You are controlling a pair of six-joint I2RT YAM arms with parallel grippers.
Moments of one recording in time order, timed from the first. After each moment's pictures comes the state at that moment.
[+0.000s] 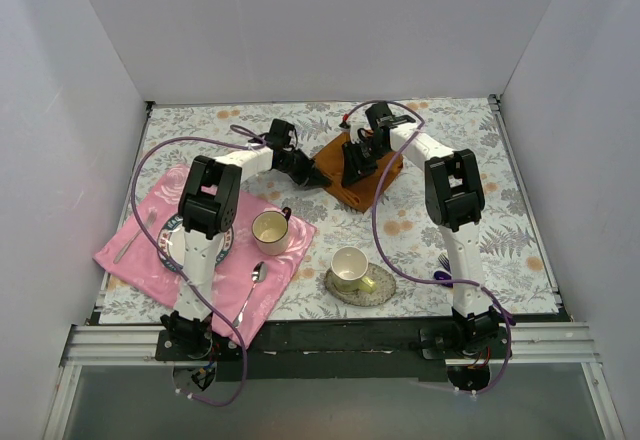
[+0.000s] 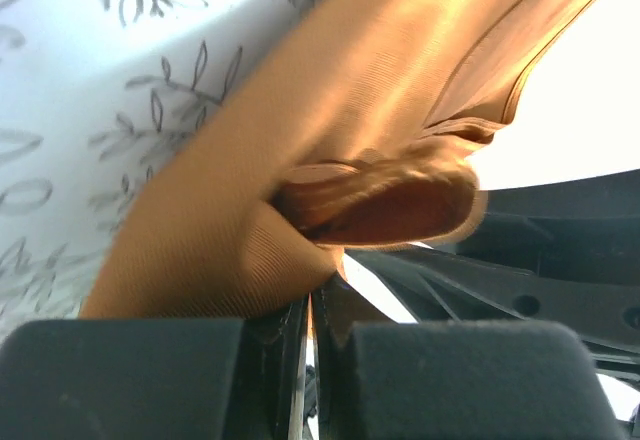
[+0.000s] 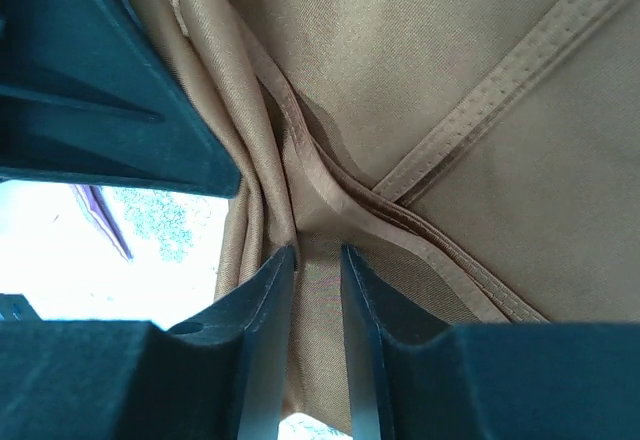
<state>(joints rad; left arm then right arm) -0.37 2.30 1.67 -0.38 0.61 -1.18 0.37 2.37 1.94 -0.77 -0.65 -0.09</state>
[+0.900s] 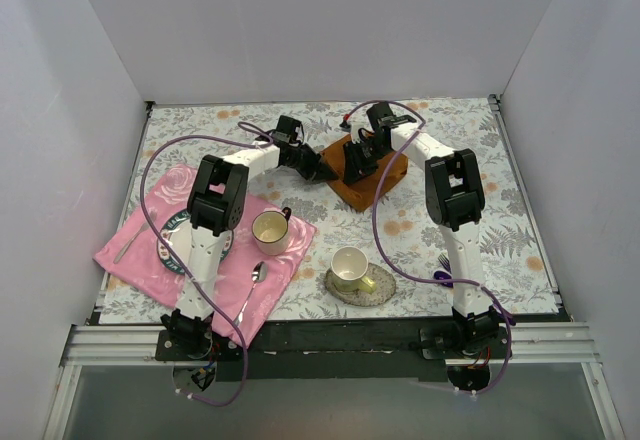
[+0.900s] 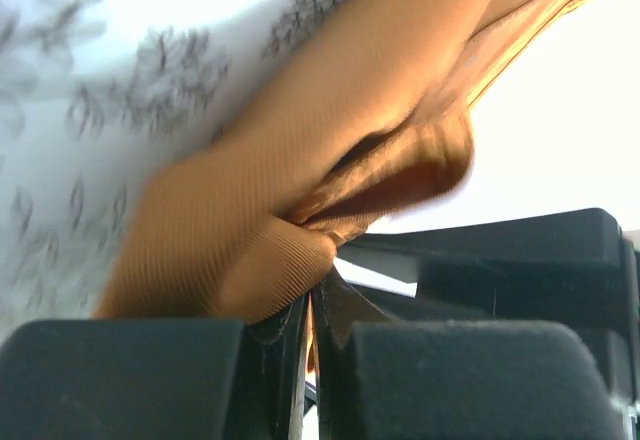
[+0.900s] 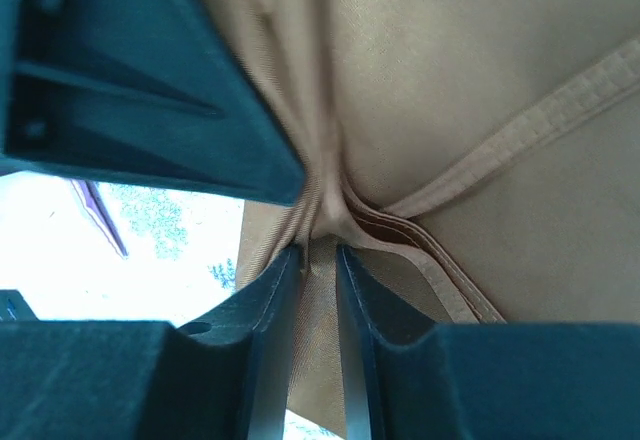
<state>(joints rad) -0.39 2.39 1.79 -0.35 0.63 -1.23 0.37 2.38 1.94 -0.77 -0.66 -0.11</state>
